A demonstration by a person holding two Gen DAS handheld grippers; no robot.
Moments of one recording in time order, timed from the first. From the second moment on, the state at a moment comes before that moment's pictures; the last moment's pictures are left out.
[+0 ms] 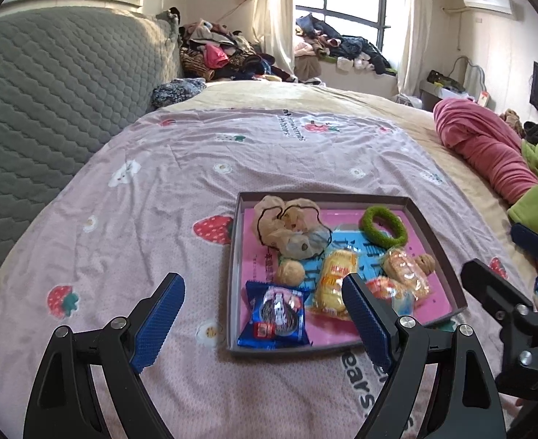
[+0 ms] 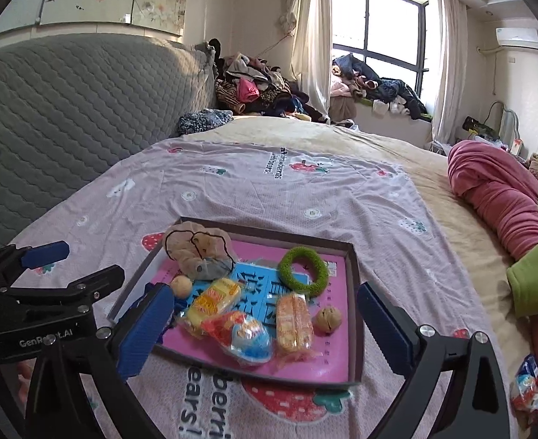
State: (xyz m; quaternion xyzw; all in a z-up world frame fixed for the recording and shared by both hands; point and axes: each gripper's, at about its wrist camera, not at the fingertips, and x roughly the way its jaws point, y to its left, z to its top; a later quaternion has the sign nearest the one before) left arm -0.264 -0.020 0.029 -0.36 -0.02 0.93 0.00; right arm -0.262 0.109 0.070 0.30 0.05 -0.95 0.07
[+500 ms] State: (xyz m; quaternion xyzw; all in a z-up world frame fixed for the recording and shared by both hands) left arm -0.202 -0.019 0.023 -0.38 -0.01 0.92 -0.02; right arm -0.206 0.130 0.086 0.31 0.03 -0.95 0.06
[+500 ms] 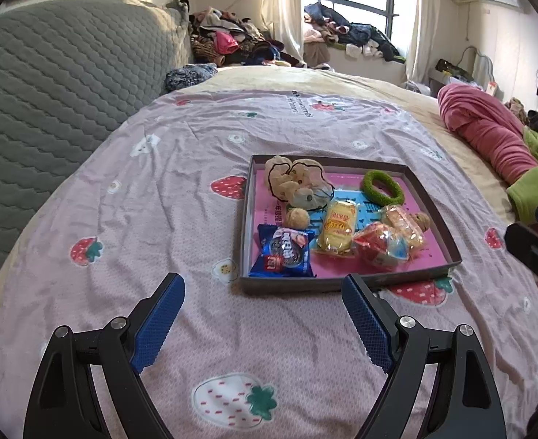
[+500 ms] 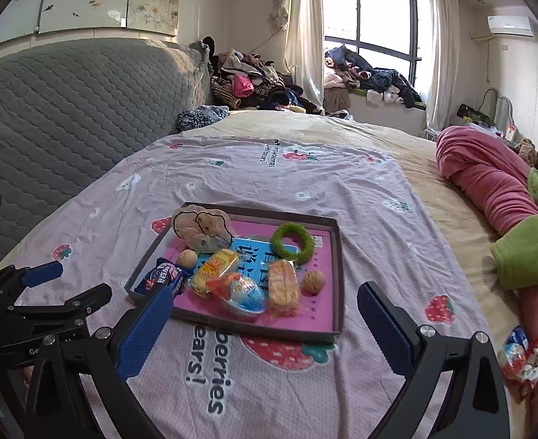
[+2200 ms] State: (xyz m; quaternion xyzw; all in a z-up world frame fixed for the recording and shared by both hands) left arm -0.112 0.004 -0.014 -0.39 0.01 0.92 -0.02; right arm -0.112 0.155 0.024 0.36 0.02 -0.93 0.05
